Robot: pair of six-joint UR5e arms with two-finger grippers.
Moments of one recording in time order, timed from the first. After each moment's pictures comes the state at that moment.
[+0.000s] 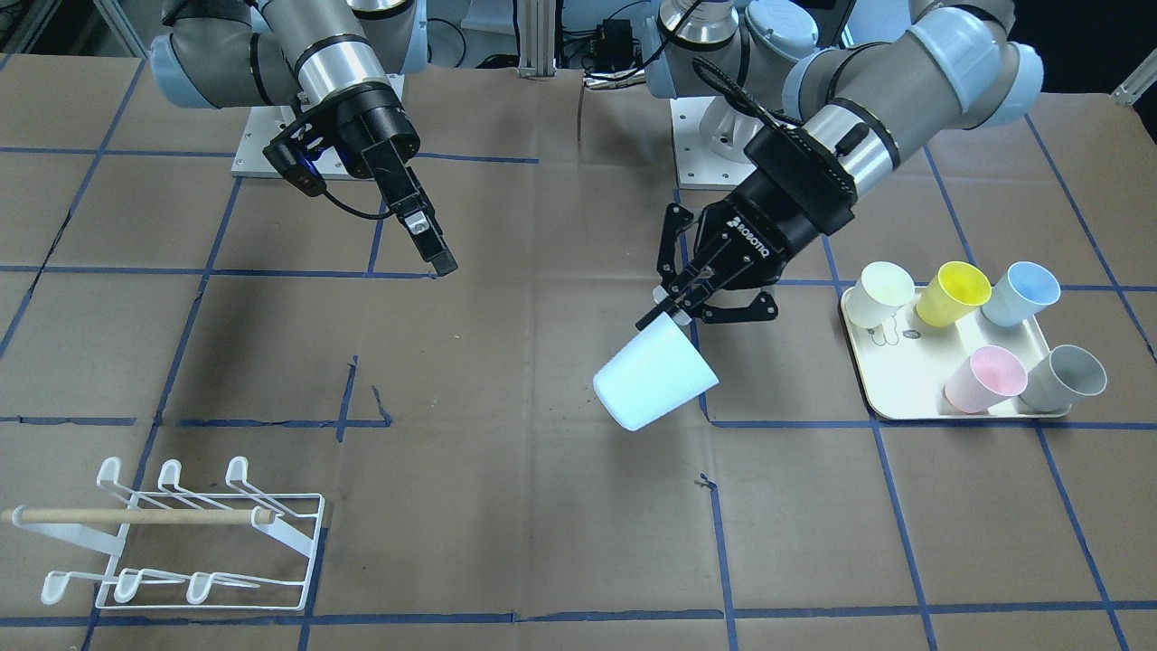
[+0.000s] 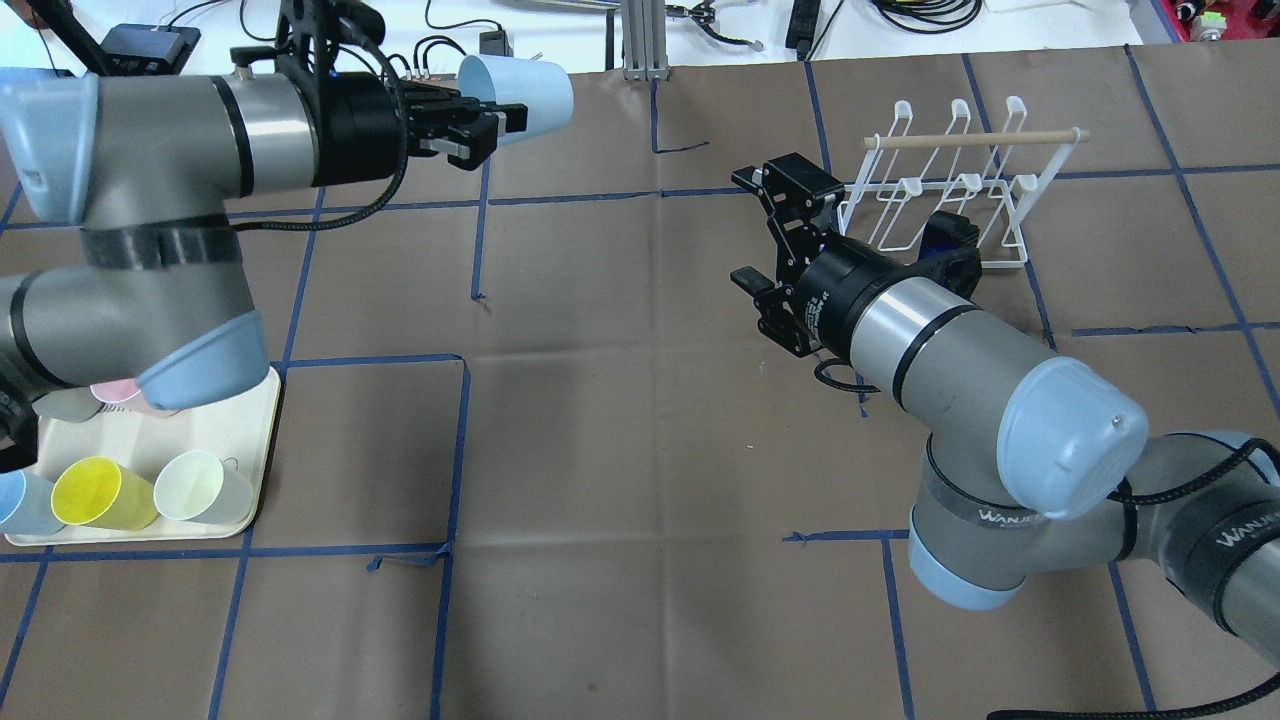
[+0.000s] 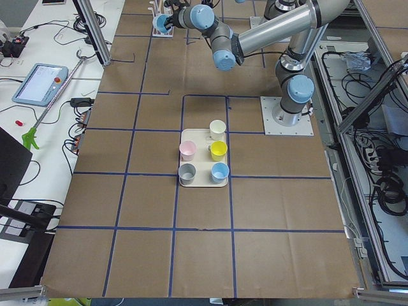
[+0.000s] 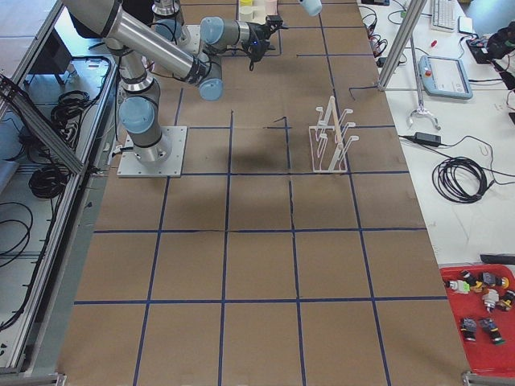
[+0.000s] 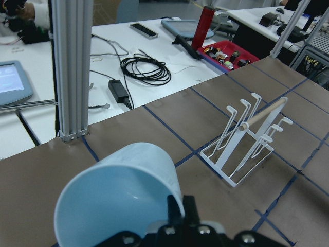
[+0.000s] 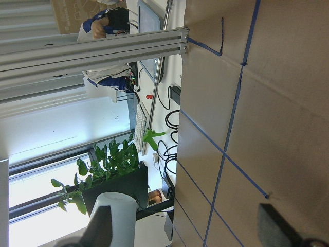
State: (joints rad) left arm -1.46 -1.63 -2.04 -0.29 0.64 0.50; right arm 1.67 -1.59 2.34 -3.45 -1.15 1.61
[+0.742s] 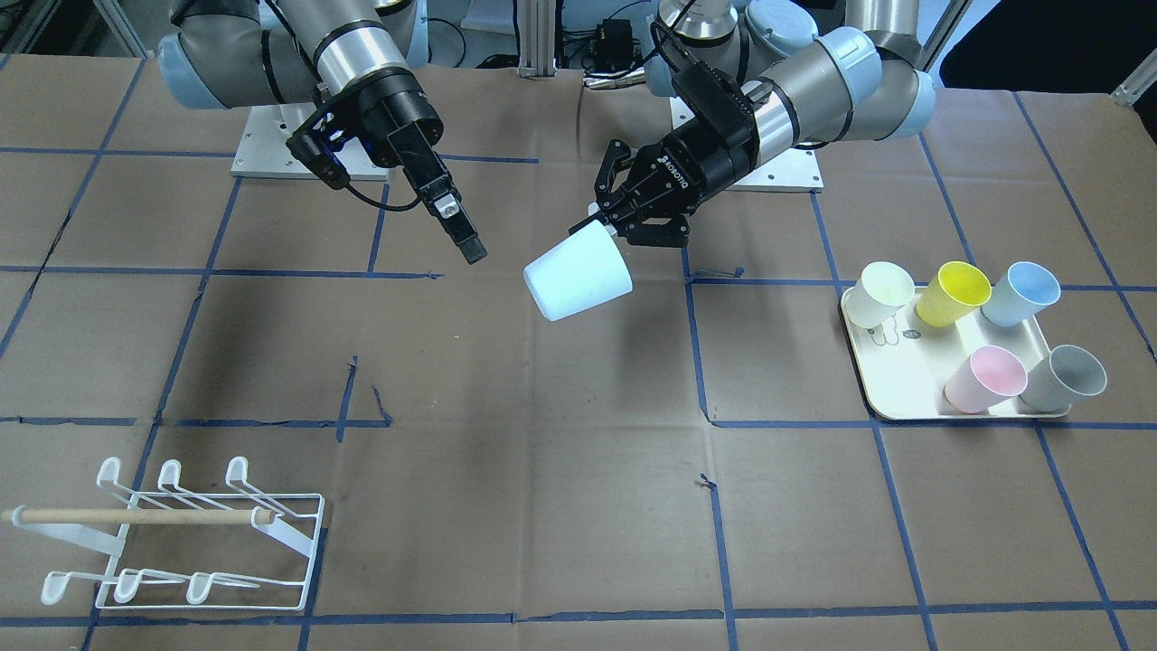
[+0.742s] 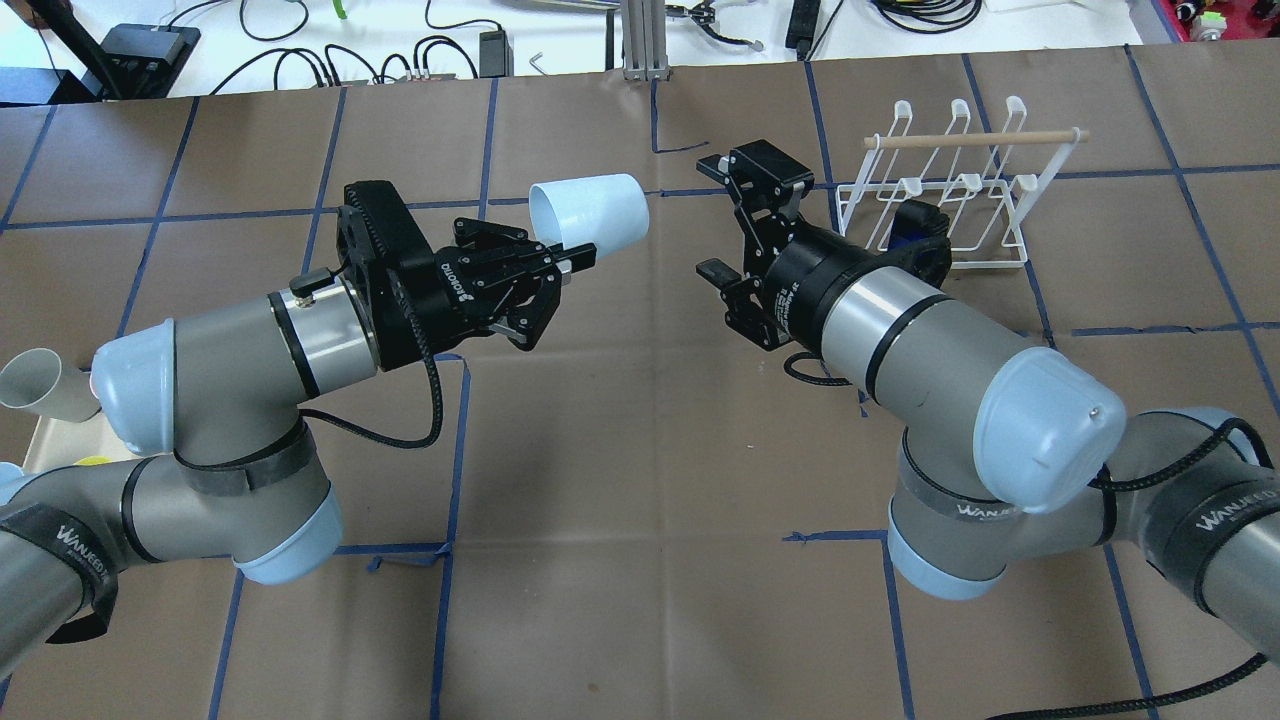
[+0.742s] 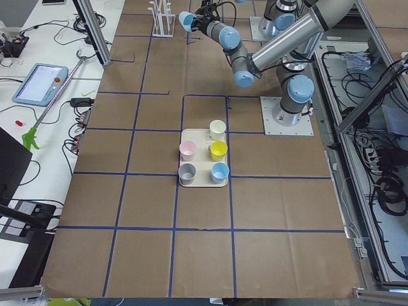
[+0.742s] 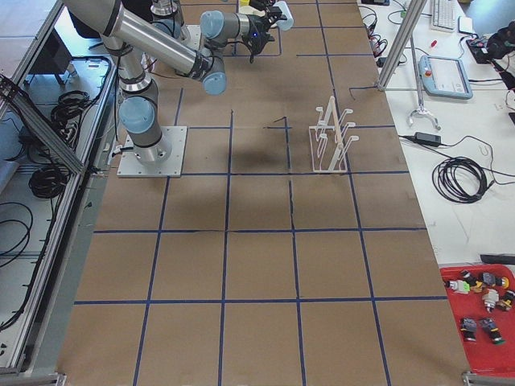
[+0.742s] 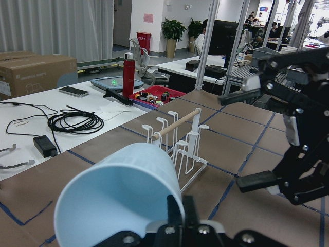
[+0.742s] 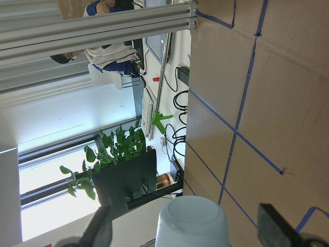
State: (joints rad) left arm -1.47 -1.59 -2.35 0.17 0.49 0.47; right arm 1.73 -1.57 2.29 -3.44 -1.15 1.66
